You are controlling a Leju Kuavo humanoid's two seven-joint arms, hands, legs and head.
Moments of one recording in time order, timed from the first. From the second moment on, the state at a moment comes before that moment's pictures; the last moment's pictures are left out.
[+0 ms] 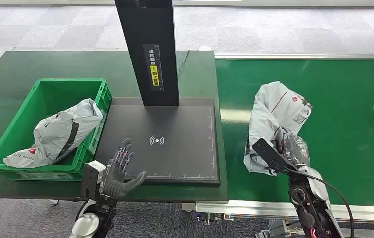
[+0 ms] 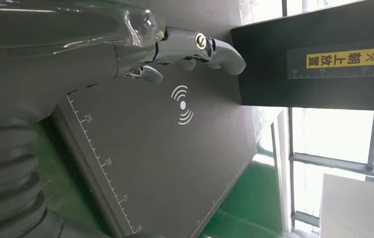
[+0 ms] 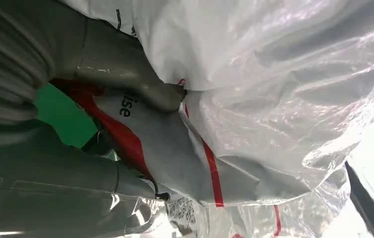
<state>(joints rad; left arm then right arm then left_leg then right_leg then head) -0.06 -0.11 -0.18 -1.29 0.03 -0.22 -0.30 -0.31 -0.21 0.11 -1.08 0.79 -0.34 -0.12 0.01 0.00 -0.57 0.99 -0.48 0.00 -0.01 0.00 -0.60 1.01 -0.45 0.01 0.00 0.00</state>
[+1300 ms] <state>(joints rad) -0.19 -0.09 -0.22 -1.20 0.01 -0.21 -0.40 -0.65 -0.09 0.77 -0.94 0.84 0.08 -0.47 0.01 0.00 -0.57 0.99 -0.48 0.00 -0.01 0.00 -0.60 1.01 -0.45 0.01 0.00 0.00</state>
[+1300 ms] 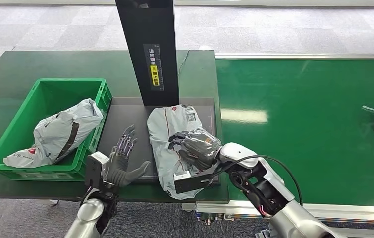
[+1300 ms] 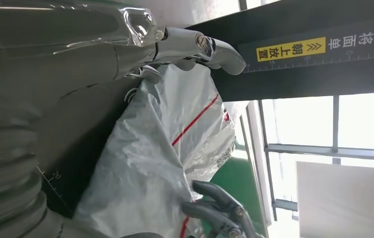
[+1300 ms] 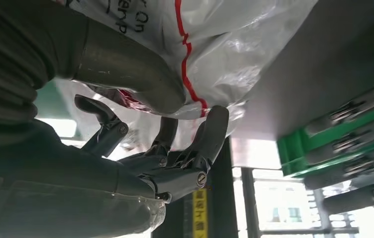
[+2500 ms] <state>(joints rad) -0.18 -0.08 -0.33 -1.35 -0.13 -0.25 -0.31 -0.39 -0.06 0.36 -1.31 0.25 -0.31 -0.51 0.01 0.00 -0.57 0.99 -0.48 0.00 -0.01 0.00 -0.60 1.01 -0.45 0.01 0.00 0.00</state>
